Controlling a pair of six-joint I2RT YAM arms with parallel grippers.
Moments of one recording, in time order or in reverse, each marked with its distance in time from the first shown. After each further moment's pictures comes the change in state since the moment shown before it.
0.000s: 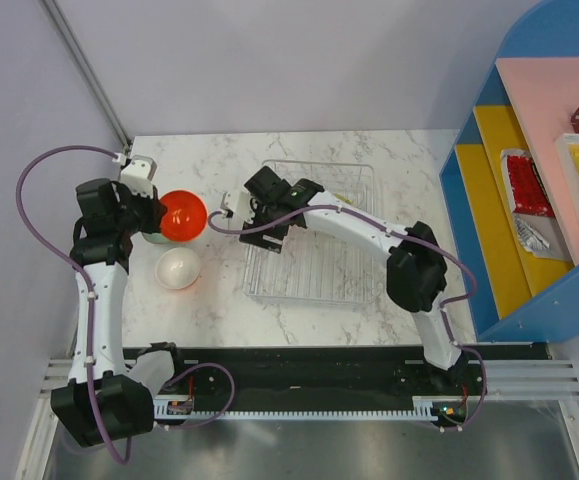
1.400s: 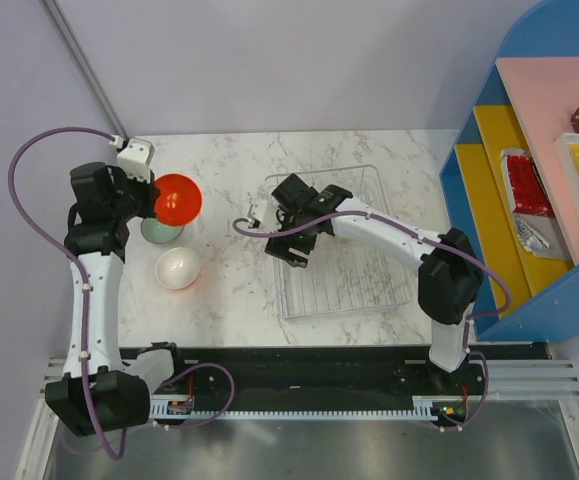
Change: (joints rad) left arm -0.051 0.064 0.128 -0.005 -0.063 0.045; right arm -0.056 -0.262 -0.323 -0.048 -0.104 0.046
